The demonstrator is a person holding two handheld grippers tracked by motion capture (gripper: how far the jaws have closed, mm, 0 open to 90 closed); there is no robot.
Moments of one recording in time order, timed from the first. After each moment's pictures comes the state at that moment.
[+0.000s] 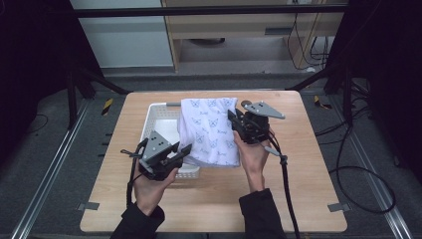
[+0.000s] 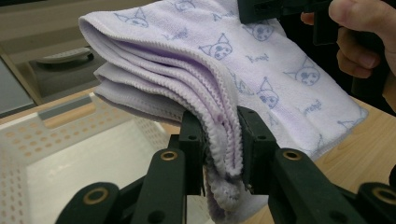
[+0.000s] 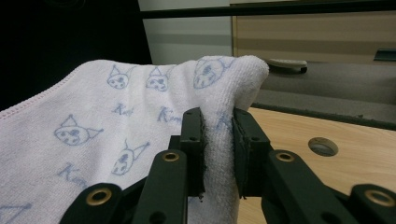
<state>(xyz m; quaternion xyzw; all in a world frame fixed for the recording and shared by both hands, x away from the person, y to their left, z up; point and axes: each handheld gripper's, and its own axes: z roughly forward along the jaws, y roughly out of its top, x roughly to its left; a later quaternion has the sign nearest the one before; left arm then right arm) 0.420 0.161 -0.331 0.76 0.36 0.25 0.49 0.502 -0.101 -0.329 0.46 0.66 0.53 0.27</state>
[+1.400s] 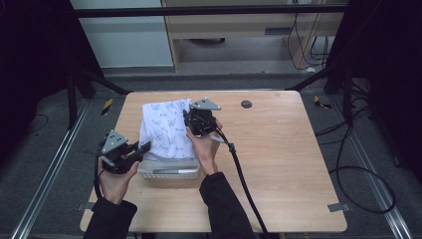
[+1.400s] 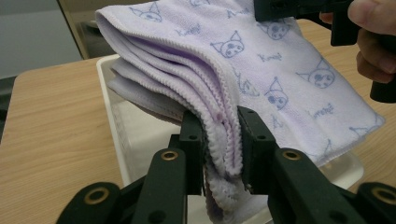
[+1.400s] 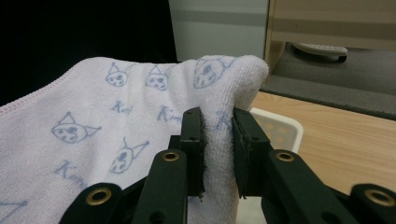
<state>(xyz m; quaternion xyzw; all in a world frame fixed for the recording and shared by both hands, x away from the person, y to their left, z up) 0.457 0.264 -0.375 0.73 0.44 0.26 0.45 0.565 0.023 -0.375 0.44 0.70 0.51 0.24</state>
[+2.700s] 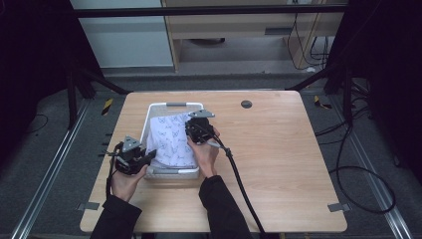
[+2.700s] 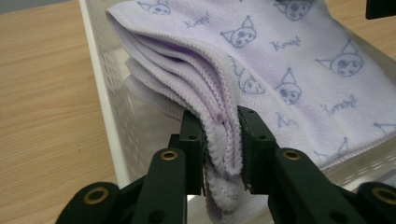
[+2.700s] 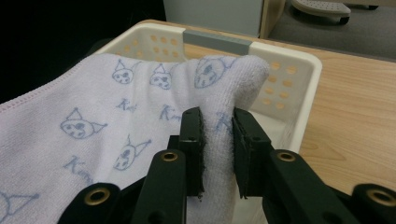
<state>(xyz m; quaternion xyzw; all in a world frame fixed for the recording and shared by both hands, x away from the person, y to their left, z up) 0.484 0.257 -0.427 0.76 0.47 0.23 0.38 0.583 0.031 -0.431 0.46 0.73 0.46 0.23</state>
